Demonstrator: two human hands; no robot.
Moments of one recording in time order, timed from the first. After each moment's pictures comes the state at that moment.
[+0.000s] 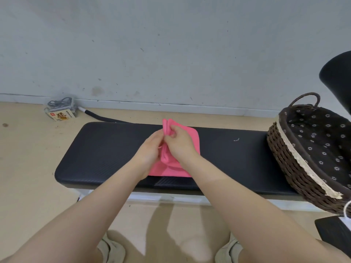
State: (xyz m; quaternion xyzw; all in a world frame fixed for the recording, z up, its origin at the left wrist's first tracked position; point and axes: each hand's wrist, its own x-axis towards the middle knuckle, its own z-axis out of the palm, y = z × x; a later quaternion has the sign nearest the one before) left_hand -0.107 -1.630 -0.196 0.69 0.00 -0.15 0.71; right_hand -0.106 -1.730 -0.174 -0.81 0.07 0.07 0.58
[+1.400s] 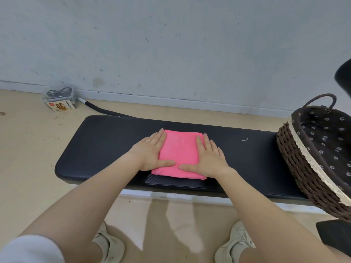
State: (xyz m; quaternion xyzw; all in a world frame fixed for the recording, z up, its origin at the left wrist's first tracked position) left_hand -0.070 -1.586 -0.241 0.95 -0.24 -0.18 0.01; right_hand -0.109 -1.794 -0.231 -0.97 0.00 0.20 0.13
